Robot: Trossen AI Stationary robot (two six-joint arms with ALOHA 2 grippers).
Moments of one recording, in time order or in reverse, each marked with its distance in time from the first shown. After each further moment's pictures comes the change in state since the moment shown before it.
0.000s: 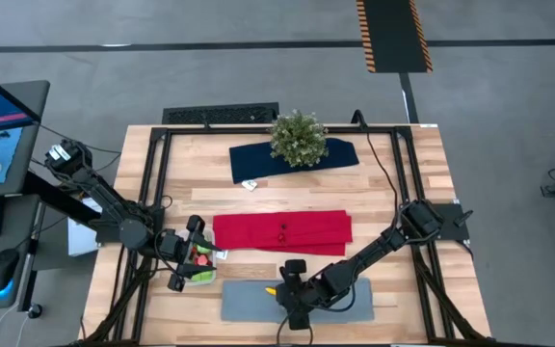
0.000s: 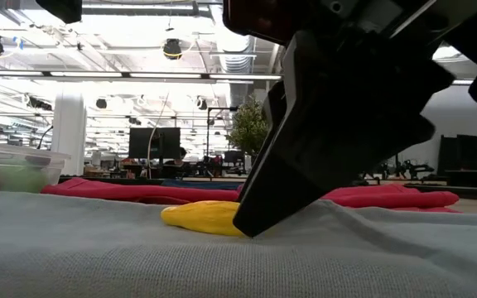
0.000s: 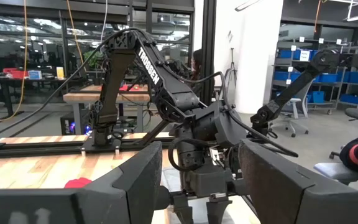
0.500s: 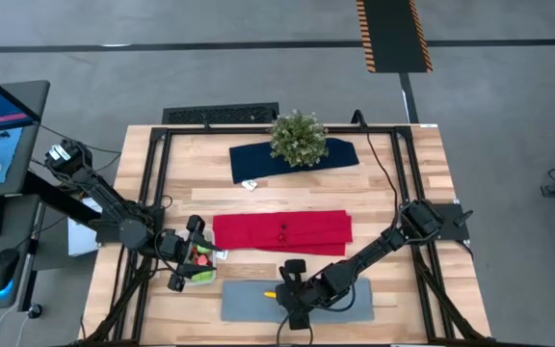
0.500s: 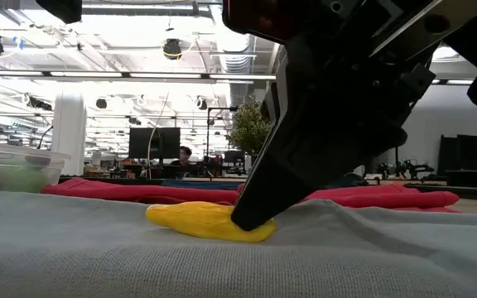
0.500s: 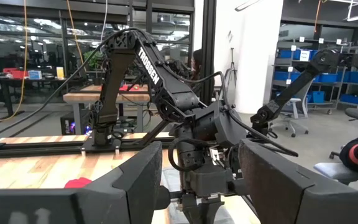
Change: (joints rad) left arm 0.000 0.000 0.000 0.000 0.000 0.000; right arm 0.001 0.000 0.001 0.000 0.002 -0.018
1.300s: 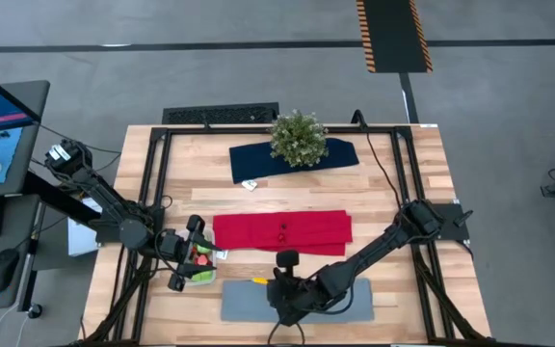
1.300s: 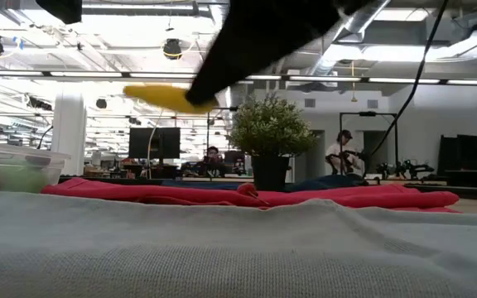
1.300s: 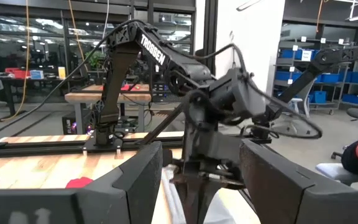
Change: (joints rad) left arm 0.000 0.000 0.000 0.000 -0.006 0.000; right arm -0.002 -0.003 0.229 -0.242 0.281 -0.177
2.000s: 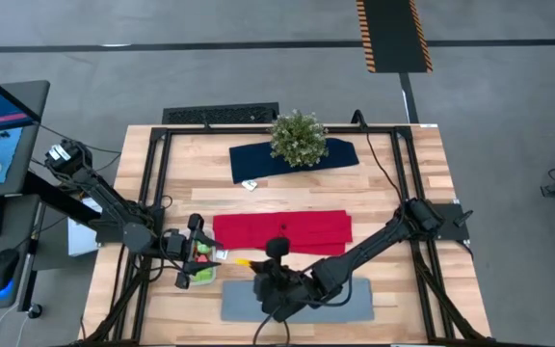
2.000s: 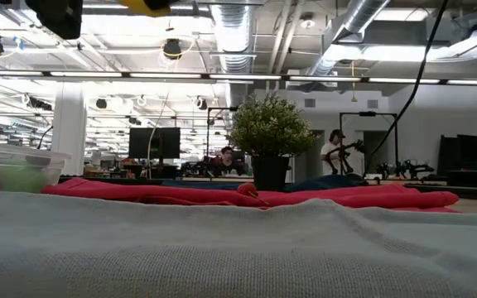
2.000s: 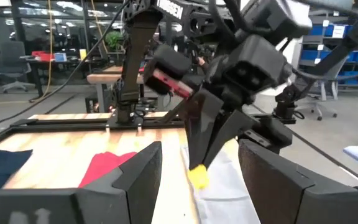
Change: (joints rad) left arm 0.001 0.002 0.000 -0.106 -0.089 -0.037; right arm -0.034 -0.001 0.168 0.029 0.253 -0.224
